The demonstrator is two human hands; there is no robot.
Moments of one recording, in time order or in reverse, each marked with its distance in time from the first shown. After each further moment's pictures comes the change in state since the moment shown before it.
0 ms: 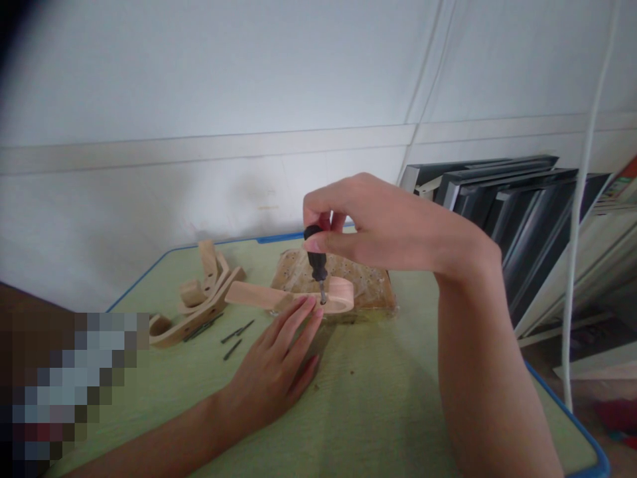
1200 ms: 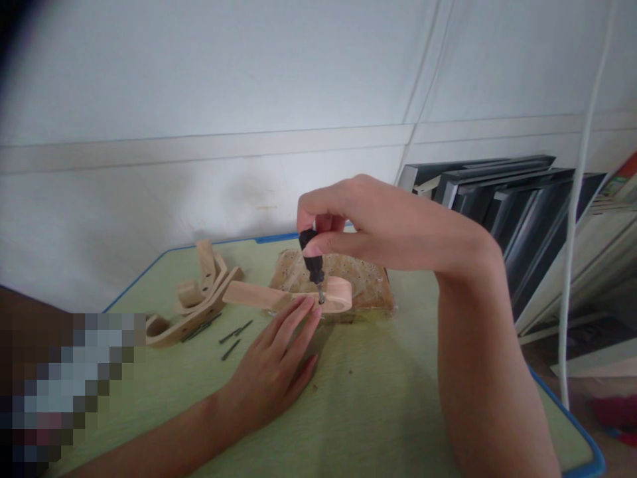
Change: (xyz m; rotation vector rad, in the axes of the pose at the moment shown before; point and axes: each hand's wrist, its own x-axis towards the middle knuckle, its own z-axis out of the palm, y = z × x) left_hand -0.001 0.000 0.000 -0.008 0.005 -0.007; right_hand -0.001 -0.001 -0.002 0.066 -0.045 -0.022
